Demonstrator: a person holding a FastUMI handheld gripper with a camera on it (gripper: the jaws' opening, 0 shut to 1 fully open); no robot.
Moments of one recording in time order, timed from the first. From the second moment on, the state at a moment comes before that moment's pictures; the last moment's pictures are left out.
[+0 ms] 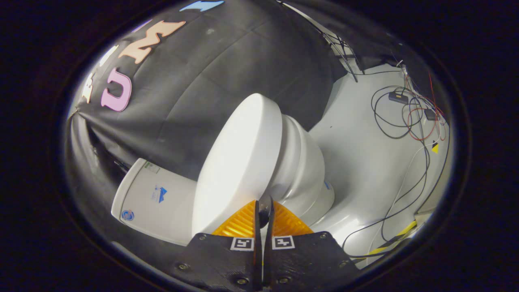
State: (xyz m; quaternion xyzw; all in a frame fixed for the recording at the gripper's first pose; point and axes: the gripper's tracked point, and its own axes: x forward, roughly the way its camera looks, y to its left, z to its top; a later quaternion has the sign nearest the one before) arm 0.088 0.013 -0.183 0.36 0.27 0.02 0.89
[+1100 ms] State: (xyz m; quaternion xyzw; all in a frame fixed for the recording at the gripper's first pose) arm 0.095 0.002 -0.137 0.15 0.18 0.07 0.97
